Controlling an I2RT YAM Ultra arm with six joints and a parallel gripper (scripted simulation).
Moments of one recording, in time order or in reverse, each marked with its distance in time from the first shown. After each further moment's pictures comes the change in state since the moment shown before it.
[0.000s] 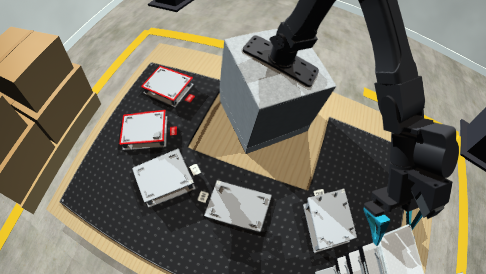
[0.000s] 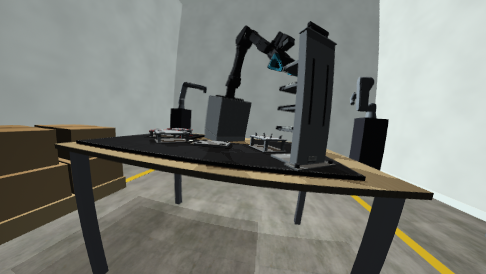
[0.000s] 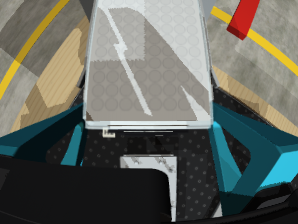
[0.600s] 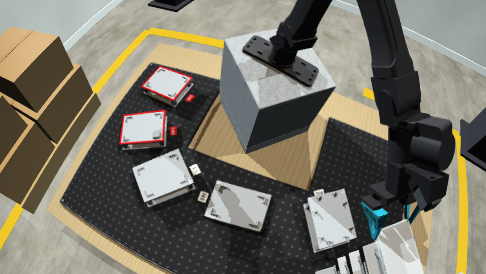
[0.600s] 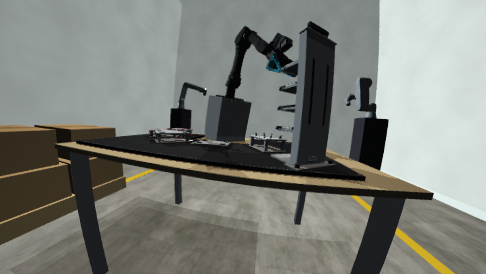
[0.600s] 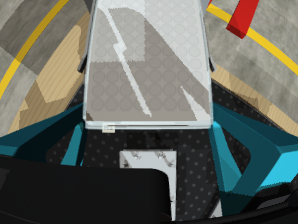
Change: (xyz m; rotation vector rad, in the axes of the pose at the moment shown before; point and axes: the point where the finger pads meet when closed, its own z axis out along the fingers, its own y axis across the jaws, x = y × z) arm 0.009 -0.001 -0.008 0.001 -0.001 0.000
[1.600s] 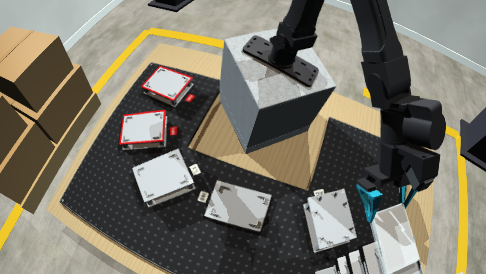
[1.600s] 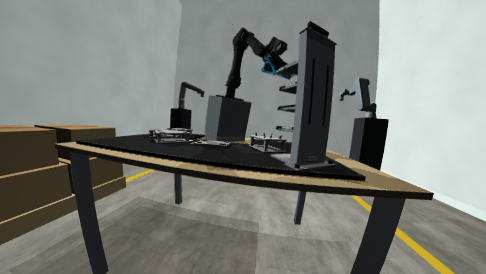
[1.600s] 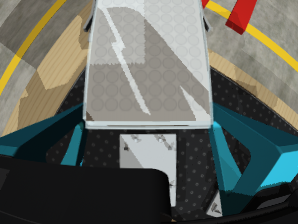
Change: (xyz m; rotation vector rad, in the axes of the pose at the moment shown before) arm 0.025 0.000 -0.025 0.000 0.003 -0.001
